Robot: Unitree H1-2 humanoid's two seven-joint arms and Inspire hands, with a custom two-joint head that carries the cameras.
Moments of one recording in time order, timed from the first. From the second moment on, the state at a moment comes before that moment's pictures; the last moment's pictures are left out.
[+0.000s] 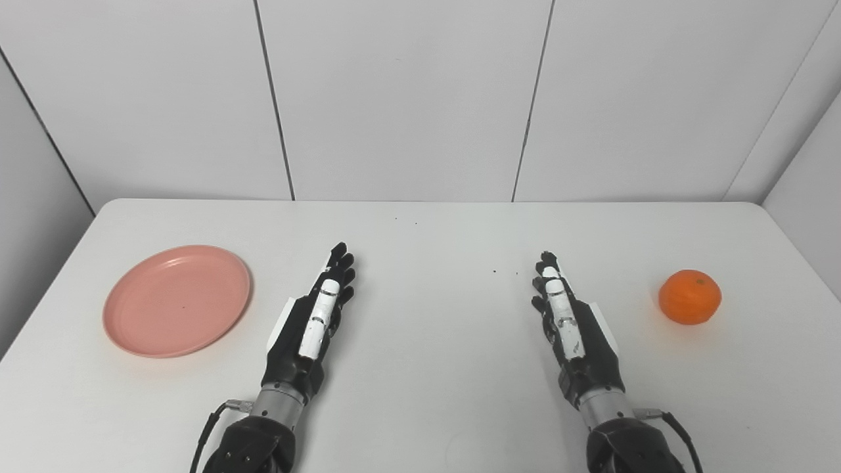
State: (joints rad) left arm -0.15 -0.01 -0.09 -0.16 -0.06 0.22 -0.13; right arm -0.10 0.04 0.02 -0.29 0.04 0.38 -0.01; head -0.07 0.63
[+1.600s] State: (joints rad) left arm -0.15 -0.01 -0.09 -0.16 -0.06 0.22 -0.13; right arm -0.10 0.04 0.02 -0.29 0.04 0.38 -0.01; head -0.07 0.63
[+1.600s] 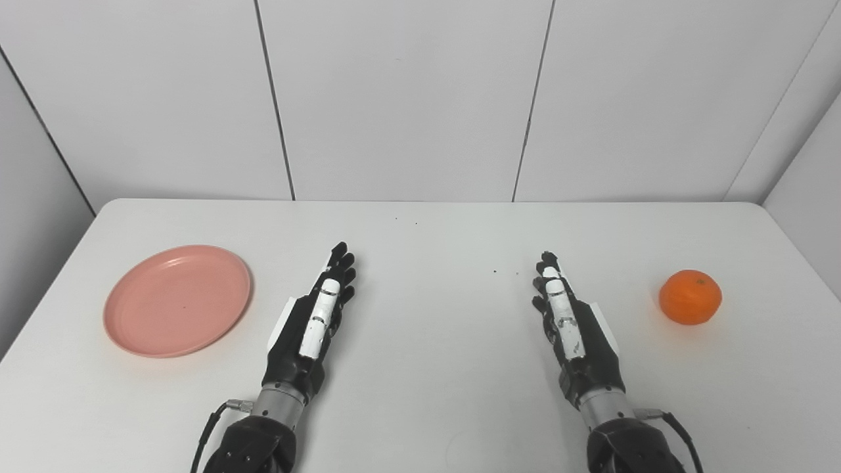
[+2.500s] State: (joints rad) left arm -0.15 -0.01 -0.09 -0.16 -0.06 0.22 -0.13; right arm -0.10 0.04 0.02 -0.29 0.04 0.38 -0.01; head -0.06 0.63
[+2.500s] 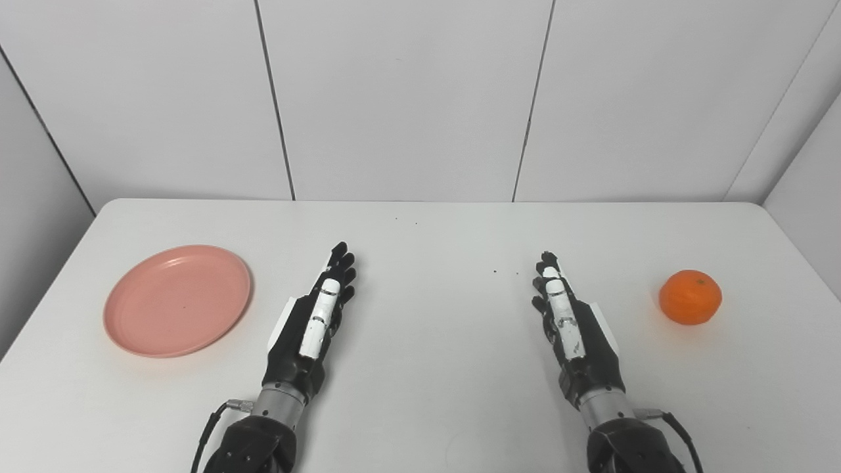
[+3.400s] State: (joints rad) left arm -0.14 -0.07 -0.15 -0.10 0.02 0.21 -0.08; right arm -0.08 -0.05 -0.01 -0.29 0.11 0.38 0.05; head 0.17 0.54
